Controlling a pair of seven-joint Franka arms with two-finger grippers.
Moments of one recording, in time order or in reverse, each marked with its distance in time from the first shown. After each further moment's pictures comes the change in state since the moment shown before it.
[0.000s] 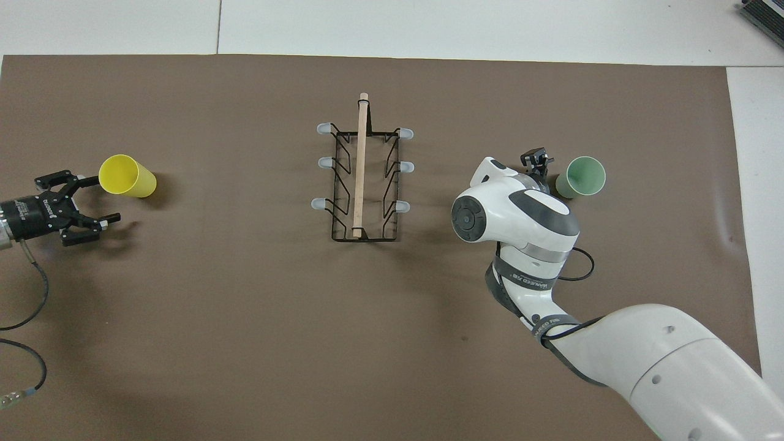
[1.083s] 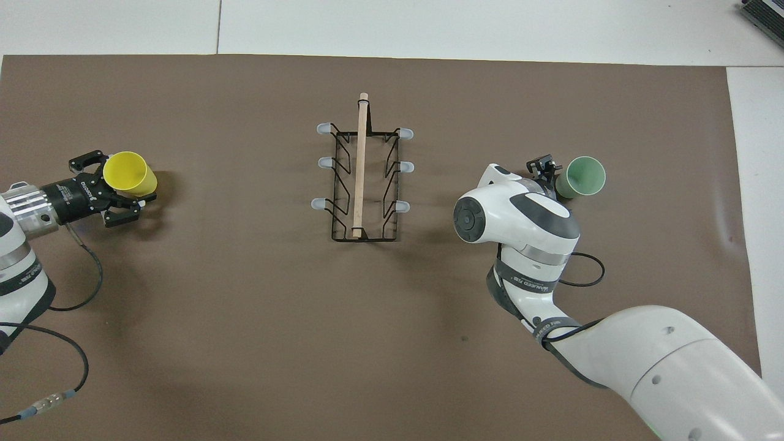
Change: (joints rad) left arm -0.156 -0.029 -0.006 -0.044 -0.149 0.192 0.117; right arm -0.006 -0.005 -0.001 -0.023 0.000 -0.060 -0.050
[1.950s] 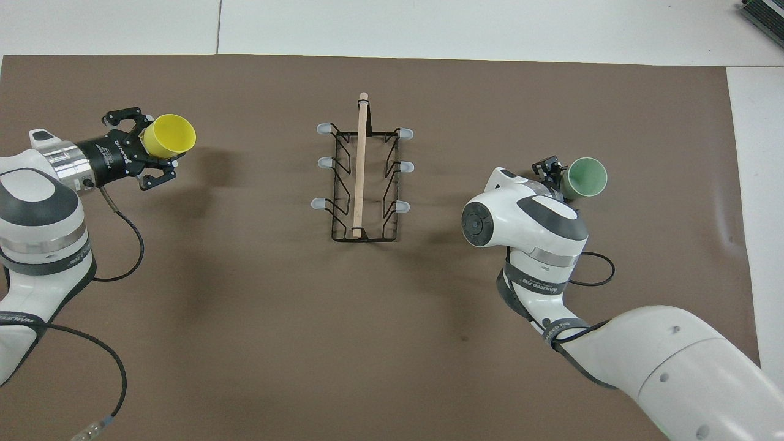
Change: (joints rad) left arm -0.255 -0.137 0.002 0.034 0.134 0.290 0.008; right arm -0.024 -0.008 0.000 -0.029 -0.053 0.025 -0.012
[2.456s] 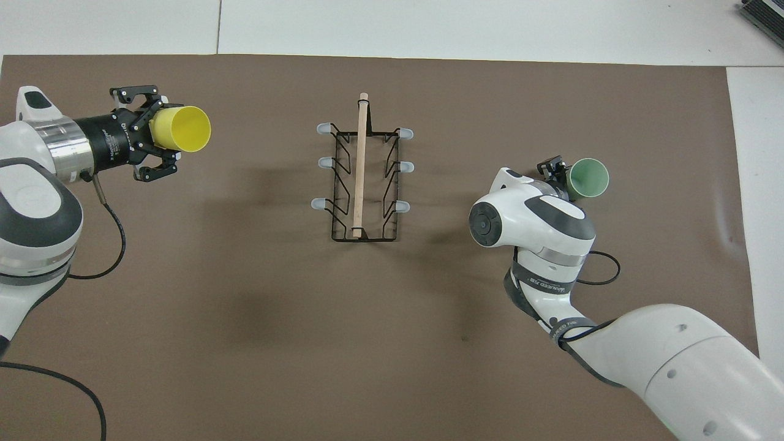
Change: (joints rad) left arm -0.113 -0.139 0.000 -0.007 0.320 0.001 -0.002; right arm -0.021 -0.001 0.000 -0.013 -0.019 0.025 -0.002
